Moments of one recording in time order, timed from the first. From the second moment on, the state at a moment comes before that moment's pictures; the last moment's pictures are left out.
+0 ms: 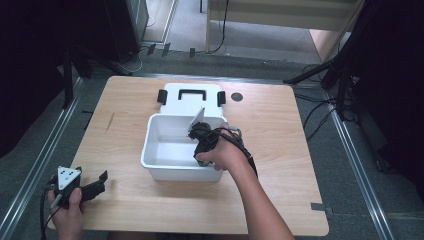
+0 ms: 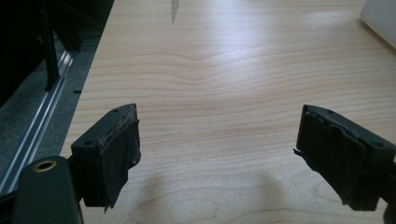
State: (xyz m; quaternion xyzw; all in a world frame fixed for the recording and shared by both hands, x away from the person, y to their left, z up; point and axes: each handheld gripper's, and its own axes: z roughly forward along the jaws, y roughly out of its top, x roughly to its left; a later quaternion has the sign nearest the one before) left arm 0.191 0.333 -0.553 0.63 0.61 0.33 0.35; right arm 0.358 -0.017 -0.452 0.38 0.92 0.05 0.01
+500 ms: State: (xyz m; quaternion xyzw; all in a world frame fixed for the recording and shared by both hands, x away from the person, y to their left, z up) left arm 0.191 0.333 -0.553 0.63 0.61 0.33 0.35; right arm 0.355 -0.010 -0.467 0.34 0.94 0.02 0.01
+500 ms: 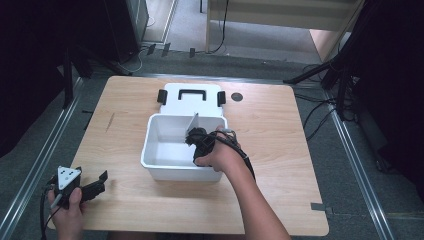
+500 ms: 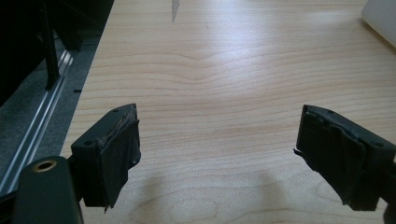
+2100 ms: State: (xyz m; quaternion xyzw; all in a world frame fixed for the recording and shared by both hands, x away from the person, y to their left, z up) left arm 0.191 0.333 -0.553 0.63 0.61 0.33 0.35; right arm 0.350 -0.011 -0.446 0.33 0.94 0.02 0.04
